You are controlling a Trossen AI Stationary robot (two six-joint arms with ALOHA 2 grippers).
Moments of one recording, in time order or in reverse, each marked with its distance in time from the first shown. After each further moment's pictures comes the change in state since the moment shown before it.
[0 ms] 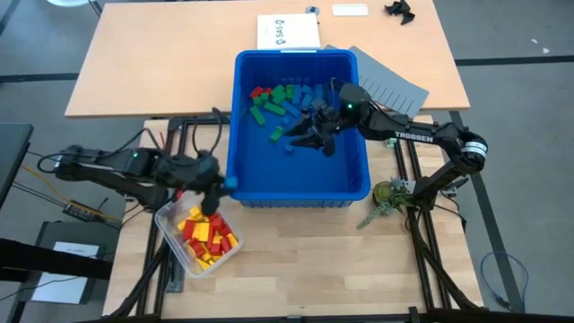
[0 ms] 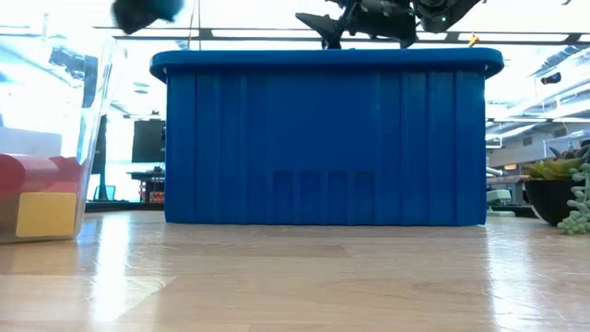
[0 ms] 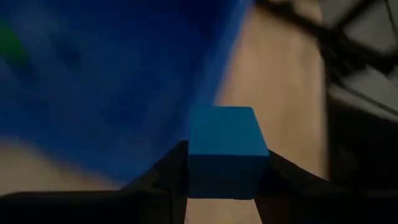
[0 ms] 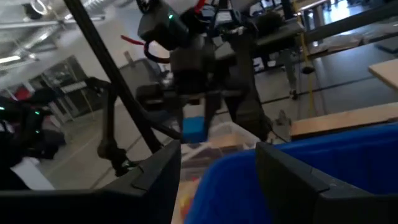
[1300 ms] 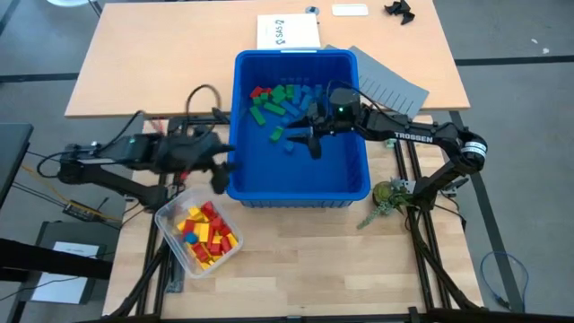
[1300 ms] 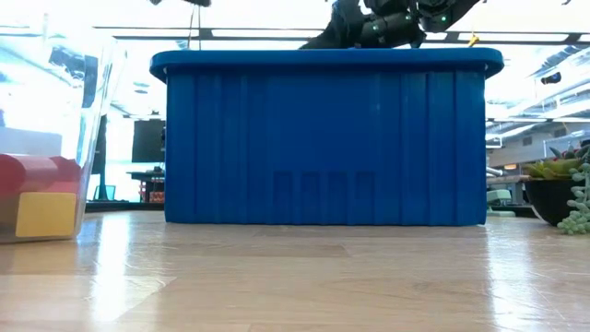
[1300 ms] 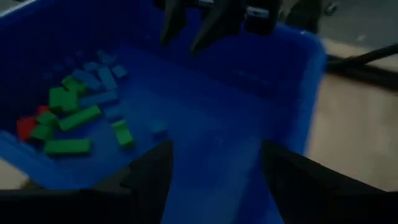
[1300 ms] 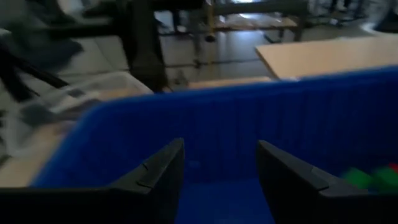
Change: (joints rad) left arm 0.131 0.143 0.256 -0.018 -0.234 0.231; right arm 0.001 0.001 0.000 -0.266 0.392 -0.423
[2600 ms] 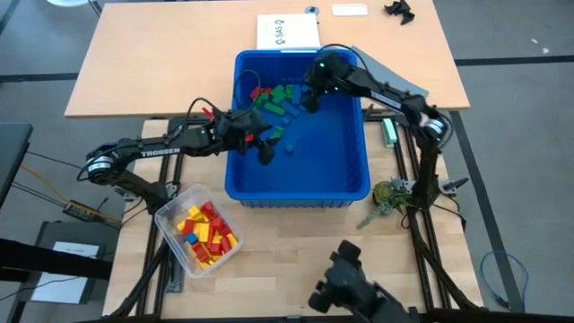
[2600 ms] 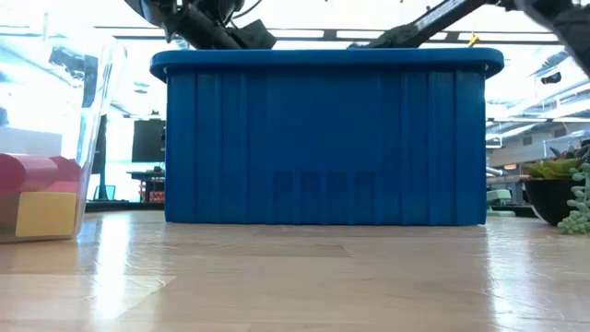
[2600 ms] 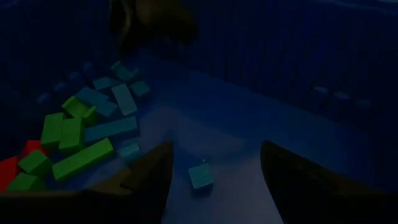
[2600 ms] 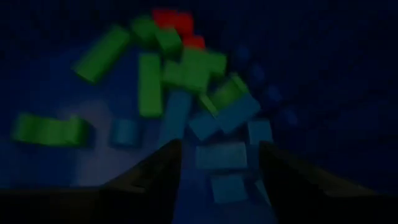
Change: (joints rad) left arm 0.427 0.337 -0.274 0.732 0.269 0.301; right arm -0.325 0.432 0.552 -0.607 0.415 -0.225
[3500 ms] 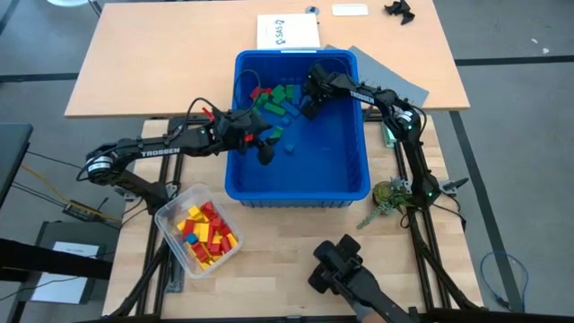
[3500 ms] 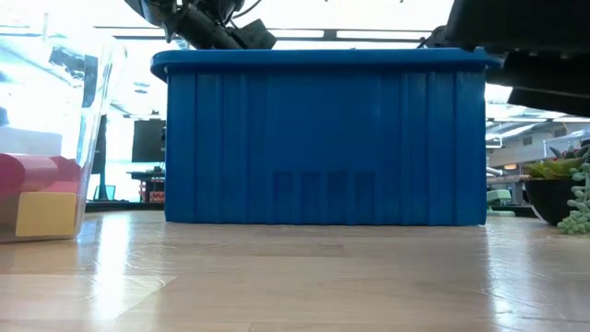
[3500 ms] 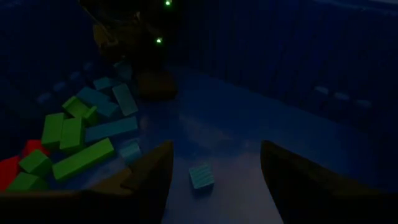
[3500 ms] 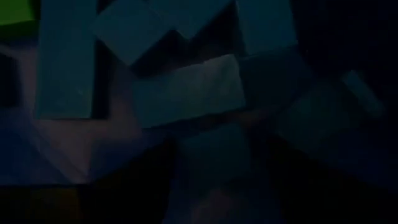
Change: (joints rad) left arm -0.001 -0.001 0.000 0.002 -0.002 -0.001; right arm -0.066 0.314 0.113 -0.111 0.128 0.129
